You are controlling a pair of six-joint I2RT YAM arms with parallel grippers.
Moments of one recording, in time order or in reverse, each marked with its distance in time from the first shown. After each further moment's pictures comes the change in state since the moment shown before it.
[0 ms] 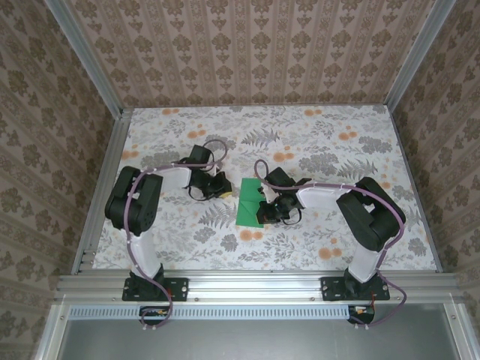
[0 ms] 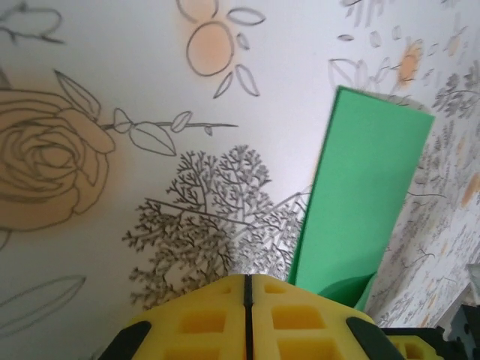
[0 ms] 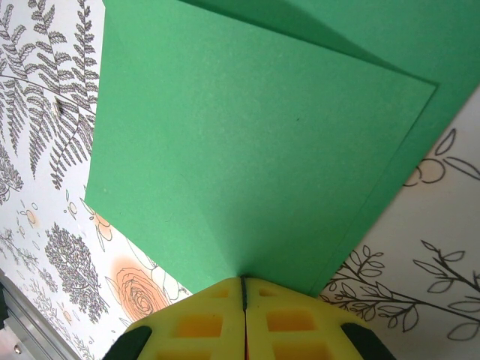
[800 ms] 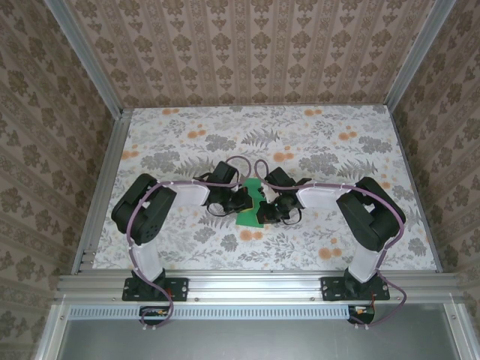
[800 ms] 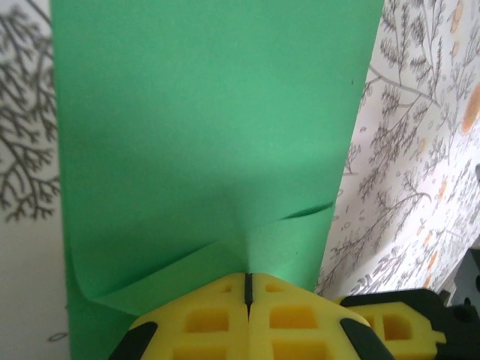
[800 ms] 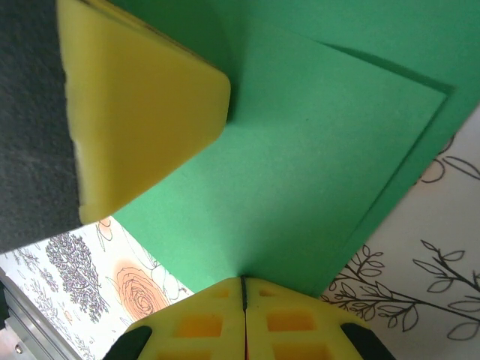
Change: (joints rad) left arm -0.259 -0.020 -0.111 0.206 -0.051 -0.189; right arm -0.001 0.000 0.000 0.000 -0.002 0.001
